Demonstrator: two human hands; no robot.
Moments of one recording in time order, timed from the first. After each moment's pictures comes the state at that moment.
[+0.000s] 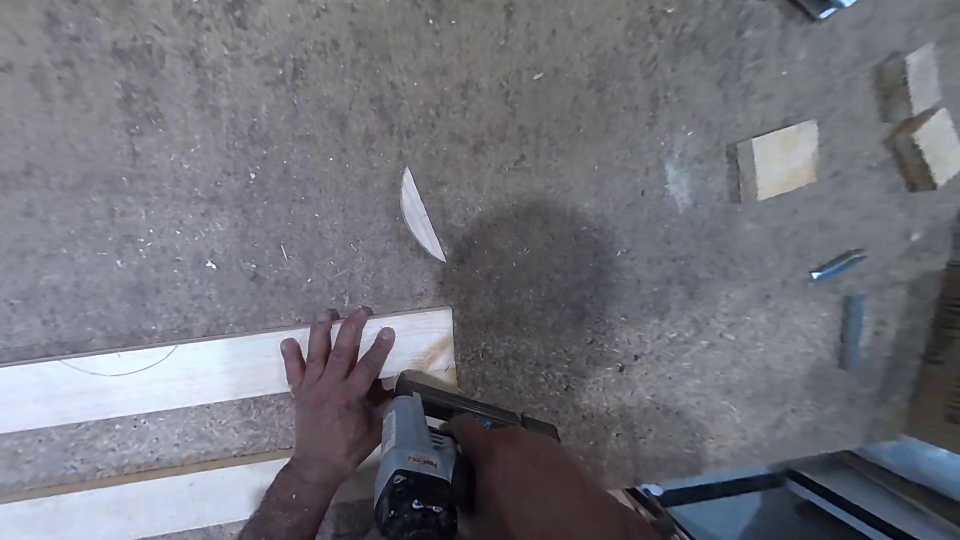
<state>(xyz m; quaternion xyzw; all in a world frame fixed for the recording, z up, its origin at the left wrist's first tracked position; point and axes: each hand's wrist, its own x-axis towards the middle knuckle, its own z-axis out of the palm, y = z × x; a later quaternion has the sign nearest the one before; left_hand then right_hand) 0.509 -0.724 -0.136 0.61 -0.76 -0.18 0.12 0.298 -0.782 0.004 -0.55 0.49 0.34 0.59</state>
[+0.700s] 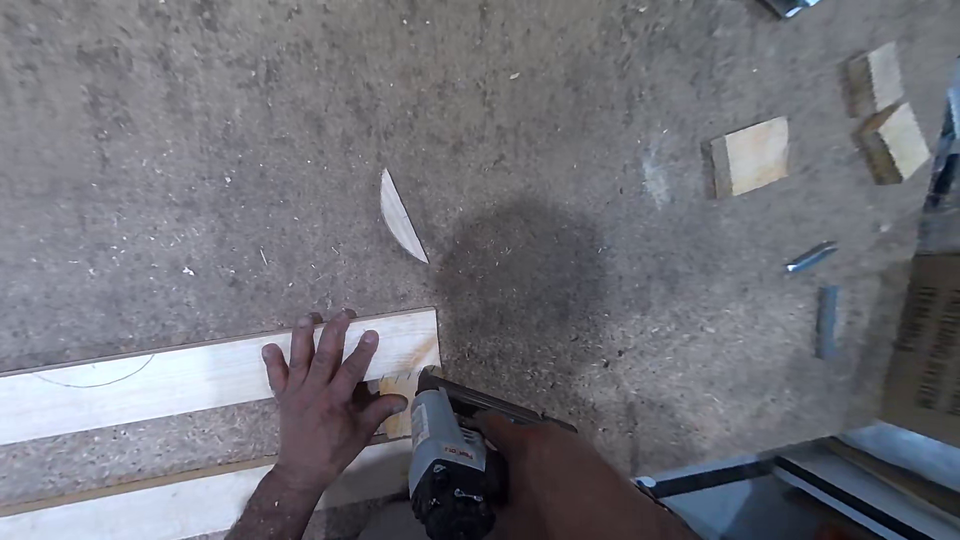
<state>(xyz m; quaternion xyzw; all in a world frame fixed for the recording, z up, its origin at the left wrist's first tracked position) 0.510 -0.723 -0.138 0.61 -0.77 -0.17 0.11 0.261 -0.773 0.004 -0.54 0.53 0.31 0.57</state>
